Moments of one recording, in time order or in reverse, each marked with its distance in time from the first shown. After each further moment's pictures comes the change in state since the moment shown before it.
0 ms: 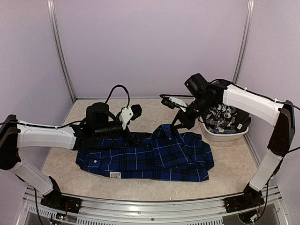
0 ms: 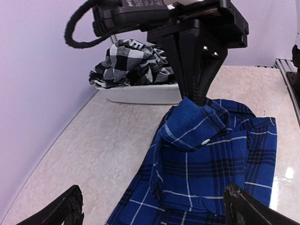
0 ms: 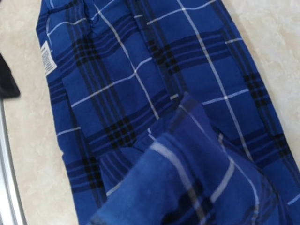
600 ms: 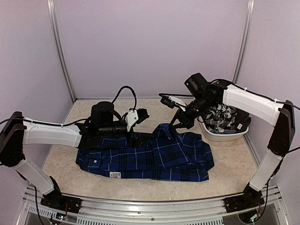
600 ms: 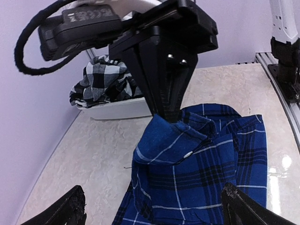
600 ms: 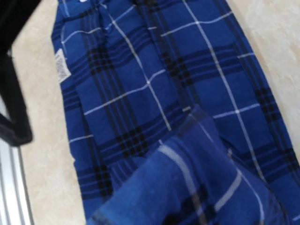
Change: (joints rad) left arm -0.006 0.052 0.040 0.034 0.099 0.076; right arm 0.000 -0.002 0.000 0.019 -0.046 -0.010
